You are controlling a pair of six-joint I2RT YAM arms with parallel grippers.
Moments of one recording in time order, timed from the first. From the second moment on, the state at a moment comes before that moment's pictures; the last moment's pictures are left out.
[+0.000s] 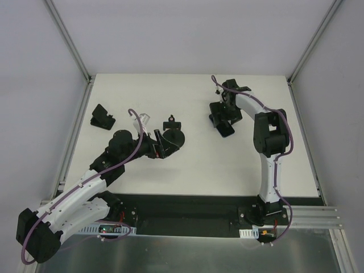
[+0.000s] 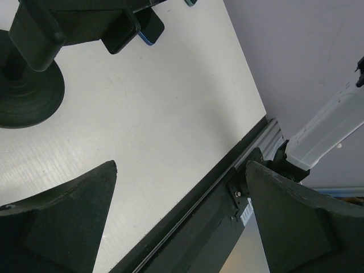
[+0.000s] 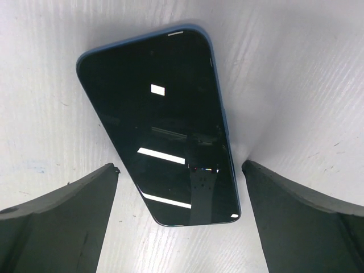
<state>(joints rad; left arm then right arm) -0.60 0.80 0.55 -0.03 0.33 -0.75 0.28 2.20 1.75 -0.83 -0.07 0.01</state>
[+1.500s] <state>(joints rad) -0.60 0.85 0.85 -0.21 0.23 -0.78 0.34 2.29 1.90 -1.00 0.01 -0.01</state>
